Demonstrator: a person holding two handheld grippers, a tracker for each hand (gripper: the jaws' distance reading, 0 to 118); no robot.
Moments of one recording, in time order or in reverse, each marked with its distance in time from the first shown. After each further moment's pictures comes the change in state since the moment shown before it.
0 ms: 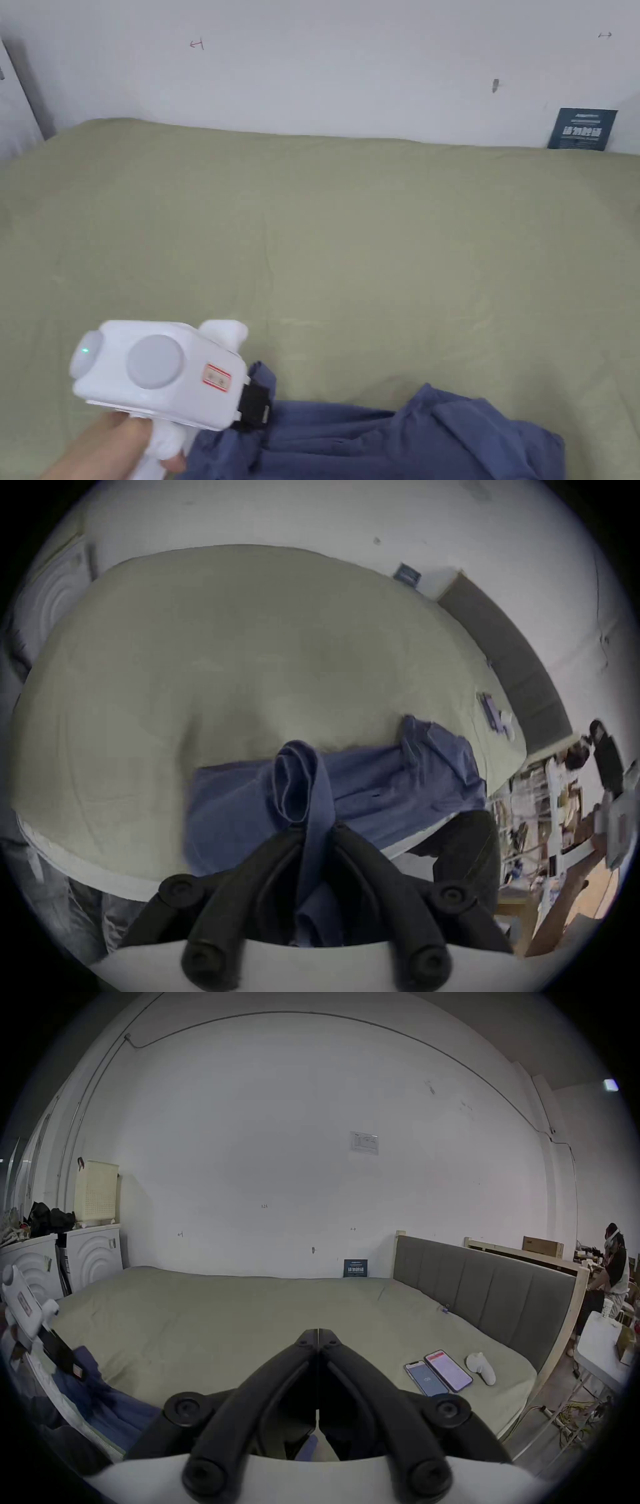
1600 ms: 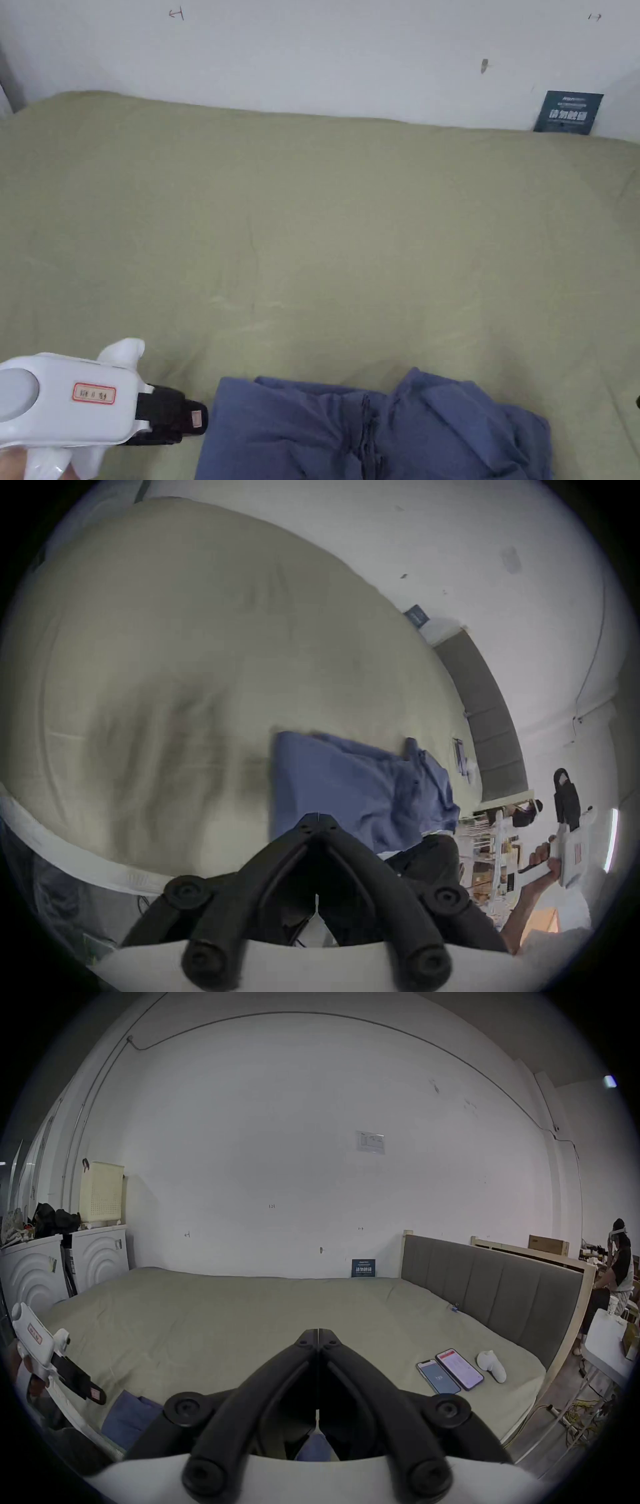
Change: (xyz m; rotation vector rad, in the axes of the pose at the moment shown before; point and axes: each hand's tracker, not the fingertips) left arm -0.124 -0.049 0.002 0.071 -0.233 0.313; right arm -0.028 -0.001 -0.005 0.043 0.038 -0.028
